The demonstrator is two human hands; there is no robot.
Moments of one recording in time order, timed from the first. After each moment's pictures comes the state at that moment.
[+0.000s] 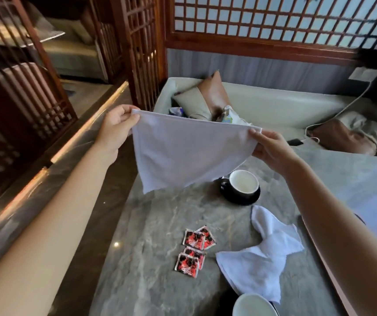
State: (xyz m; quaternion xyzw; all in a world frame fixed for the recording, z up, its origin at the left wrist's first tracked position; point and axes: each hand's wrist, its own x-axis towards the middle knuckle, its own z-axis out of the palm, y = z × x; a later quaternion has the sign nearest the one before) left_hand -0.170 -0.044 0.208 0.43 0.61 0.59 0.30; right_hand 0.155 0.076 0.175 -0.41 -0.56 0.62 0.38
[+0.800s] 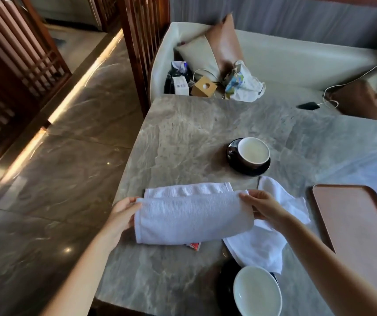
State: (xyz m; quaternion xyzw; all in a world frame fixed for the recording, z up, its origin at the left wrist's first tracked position) left_hand -0.138 -0.174 -0.006 0.18 0.70 0.44 0.53; right_hand 0.194 -0.023 0.002 -0.56 -0.47 0.67 0.13
